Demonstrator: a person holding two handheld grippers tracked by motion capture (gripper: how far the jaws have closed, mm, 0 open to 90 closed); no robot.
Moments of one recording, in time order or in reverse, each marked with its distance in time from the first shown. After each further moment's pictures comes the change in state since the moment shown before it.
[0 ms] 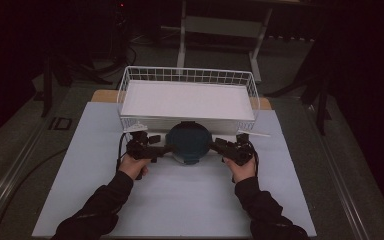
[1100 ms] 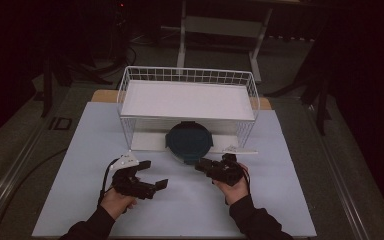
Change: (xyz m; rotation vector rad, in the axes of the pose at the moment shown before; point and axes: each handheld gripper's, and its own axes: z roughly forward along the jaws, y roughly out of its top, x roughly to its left) left arm -0.065 -0.051 -0.061 0.039 -0.001 0.161; right arm 0.057 -0.043 -0.003 0.105 0.025 -0.101
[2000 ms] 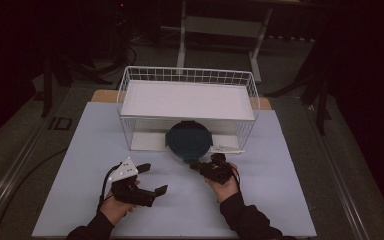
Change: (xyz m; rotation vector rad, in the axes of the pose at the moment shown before) left arm -0.005 -0.015 -0.002 -0.062 0.009 0.087; right arm 0.005 -0.001 0.031 0.054 -0.032 -0.027
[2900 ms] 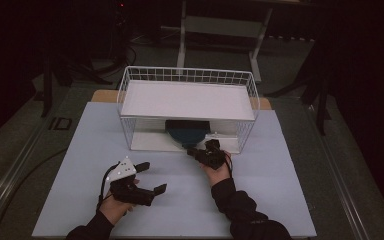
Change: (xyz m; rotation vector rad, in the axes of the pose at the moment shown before) left arm 0.002 0.001 -0.003 -0.029 -0.002 -0.002; right arm -0.025 0.027 0.036 -0.023 -0.074 0.052
